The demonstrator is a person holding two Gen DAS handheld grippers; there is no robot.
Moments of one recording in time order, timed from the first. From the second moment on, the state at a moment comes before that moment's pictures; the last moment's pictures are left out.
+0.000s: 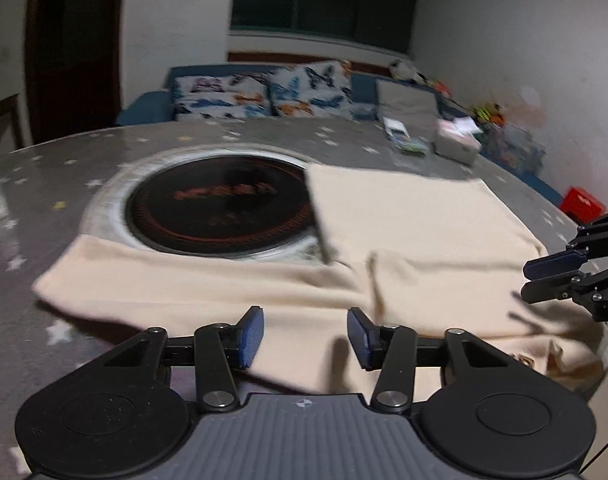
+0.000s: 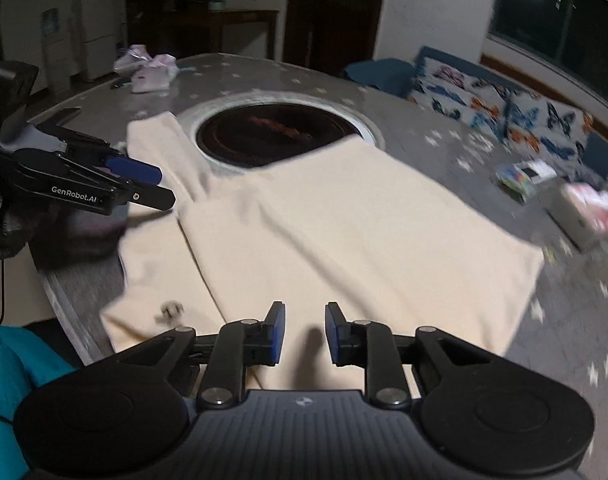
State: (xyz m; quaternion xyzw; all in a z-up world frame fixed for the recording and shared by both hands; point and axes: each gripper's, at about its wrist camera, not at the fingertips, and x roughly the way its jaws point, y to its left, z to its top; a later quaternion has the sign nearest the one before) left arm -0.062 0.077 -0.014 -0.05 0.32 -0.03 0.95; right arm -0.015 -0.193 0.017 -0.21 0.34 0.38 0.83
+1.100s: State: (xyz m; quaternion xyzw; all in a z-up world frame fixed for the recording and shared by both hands) left arm -0.037 0.170 0.034 -0.20 0.24 0.10 0.95; right arm -0.023 -0.179 0.036 -0.17 0.30 0.39 0.85
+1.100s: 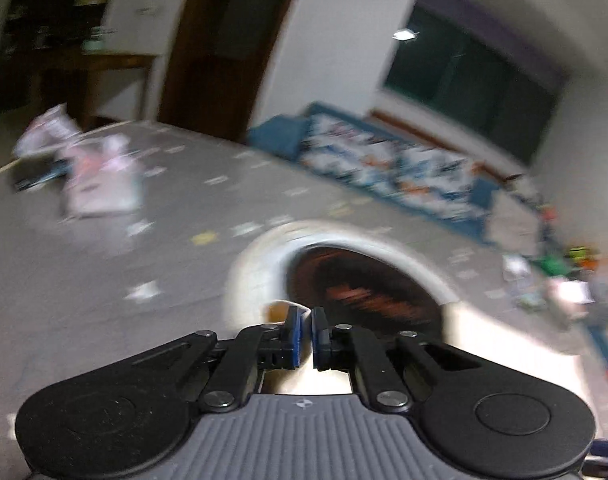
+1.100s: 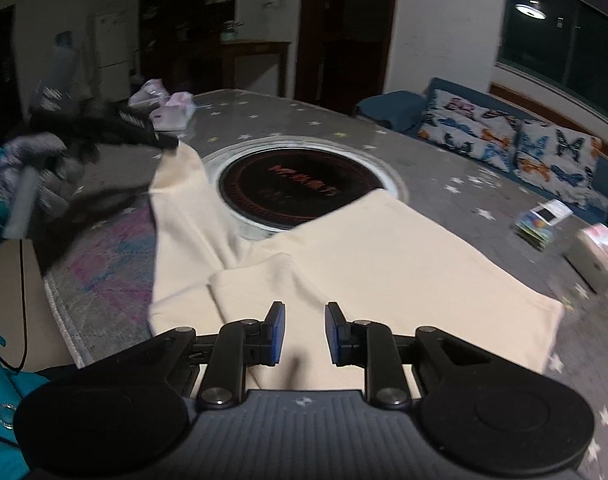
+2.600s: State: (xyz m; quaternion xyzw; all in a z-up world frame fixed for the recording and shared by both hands) left arm -0.026 0.065 0.000 -0.09 0.33 -0.11 0.93; right arm -0.010 -0.253 0.003 -0.06 0.36 0.29 0.88
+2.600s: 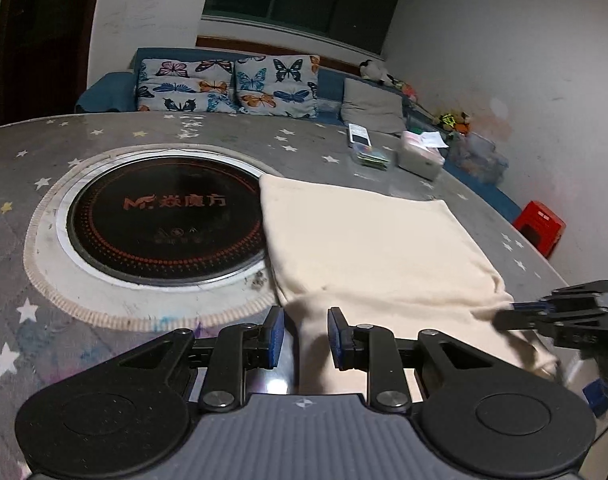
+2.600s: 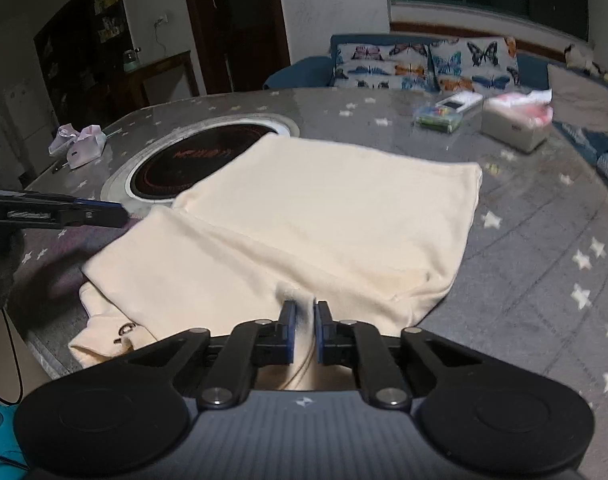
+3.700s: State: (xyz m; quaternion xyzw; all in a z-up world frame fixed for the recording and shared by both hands) left arm -0.032 0.021 -0.002 0.01 0.32 -0.20 0.92; right arm -0.017 -0.240 0.009 -0.12 0.35 0.30 0.88
